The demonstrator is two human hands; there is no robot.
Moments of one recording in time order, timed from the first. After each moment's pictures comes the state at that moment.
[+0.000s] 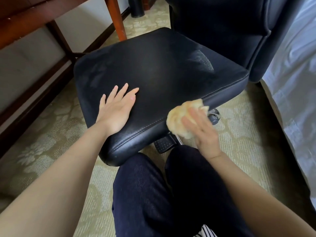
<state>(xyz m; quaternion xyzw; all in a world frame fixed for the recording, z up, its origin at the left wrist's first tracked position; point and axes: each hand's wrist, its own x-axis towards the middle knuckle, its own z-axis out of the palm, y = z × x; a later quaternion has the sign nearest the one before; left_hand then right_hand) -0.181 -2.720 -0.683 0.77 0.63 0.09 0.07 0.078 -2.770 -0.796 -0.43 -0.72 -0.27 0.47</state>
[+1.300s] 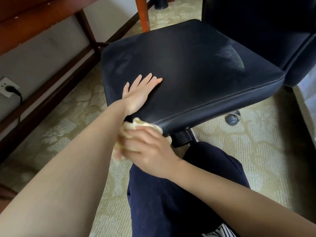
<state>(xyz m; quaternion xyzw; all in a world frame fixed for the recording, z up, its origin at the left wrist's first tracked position) -0.184 -2.720 -0.660 0.68 0.60 0.17 0.39 -0.092 -2.815 -0.743 -0.22 -0.85 -0.10 0.47</state>
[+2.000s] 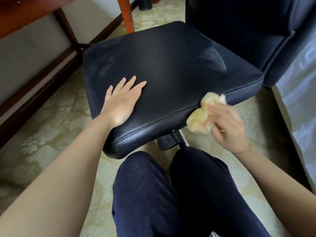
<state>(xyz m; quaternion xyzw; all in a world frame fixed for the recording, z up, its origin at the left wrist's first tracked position) -0.195 -2.709 -0.687 0.78 0.62 0.09 0.07 0.108 -2.777 -0.750 -0.39 -0.78 -0.14 0.46</state>
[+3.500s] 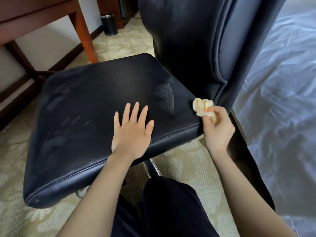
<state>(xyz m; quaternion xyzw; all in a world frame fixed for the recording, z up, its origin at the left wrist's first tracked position) -0.054 -2.705 -0.686 0.80 0.59 0.09 -0.01 0.160 -2.743 -0.702 -0.71 -0.39 0.02 0.58</state>
